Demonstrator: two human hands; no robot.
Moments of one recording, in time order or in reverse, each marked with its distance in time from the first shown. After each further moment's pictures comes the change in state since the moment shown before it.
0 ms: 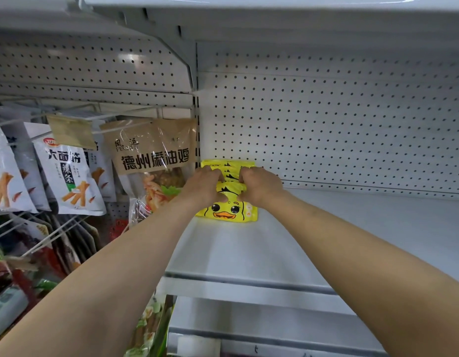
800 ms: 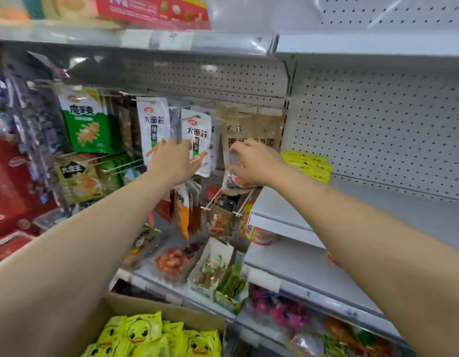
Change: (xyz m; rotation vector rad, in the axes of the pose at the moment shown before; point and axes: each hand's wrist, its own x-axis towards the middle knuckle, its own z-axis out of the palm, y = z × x) left_hand -0.273 -0.113 -0.158 0.237 0.271 -0.436; right_hand -0.122 -0.209 -0.080 0.115 0.084 -0.454
